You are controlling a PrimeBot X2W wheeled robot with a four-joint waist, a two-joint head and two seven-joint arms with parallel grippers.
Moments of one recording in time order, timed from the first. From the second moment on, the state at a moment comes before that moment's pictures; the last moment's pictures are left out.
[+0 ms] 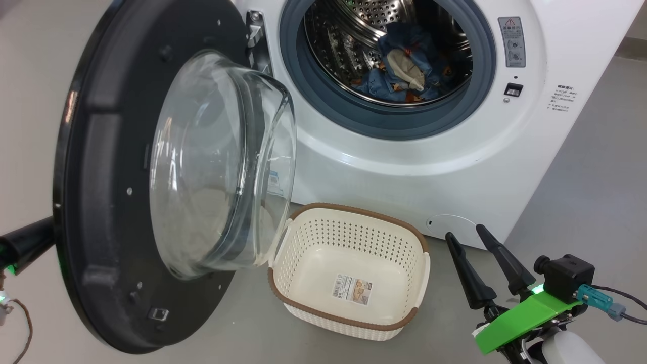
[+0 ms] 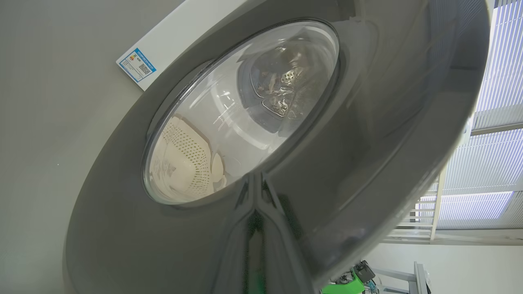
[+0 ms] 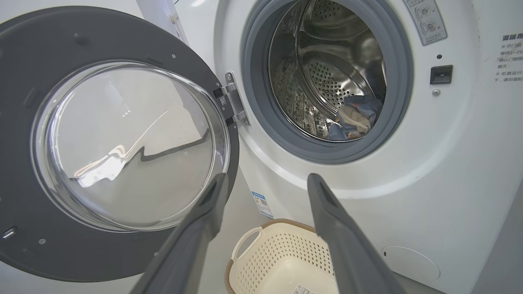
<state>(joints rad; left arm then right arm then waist) -0.41 0.34 0.27 0.09 -1.30 0.20 1.21 -0.18 -0.24 0.28 0.25 0.56 0.13 -0.26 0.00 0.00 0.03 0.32</state>
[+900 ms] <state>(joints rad) -0.41 0.34 0.29 0.12 -1.23 0.10 1.08 -0.18 -0.24 0.28 0.25 0.56 0.13 -0.26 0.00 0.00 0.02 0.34</state>
